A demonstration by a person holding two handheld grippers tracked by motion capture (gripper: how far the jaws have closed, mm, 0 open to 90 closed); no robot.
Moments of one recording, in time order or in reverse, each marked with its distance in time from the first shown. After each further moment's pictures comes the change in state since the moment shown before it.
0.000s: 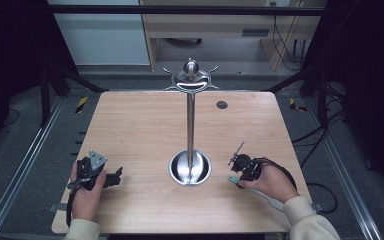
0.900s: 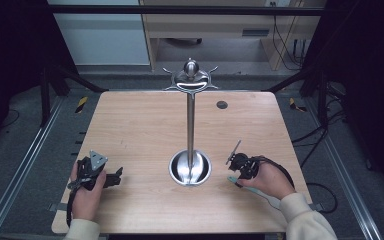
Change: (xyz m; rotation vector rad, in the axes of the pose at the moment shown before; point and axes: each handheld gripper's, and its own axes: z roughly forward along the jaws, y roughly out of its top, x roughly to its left) left arm -0.001 0.000 0.000 0.002 -0.003 0.004; right arm -0.003 0.008 0.005 0.032 0.012 -0.009
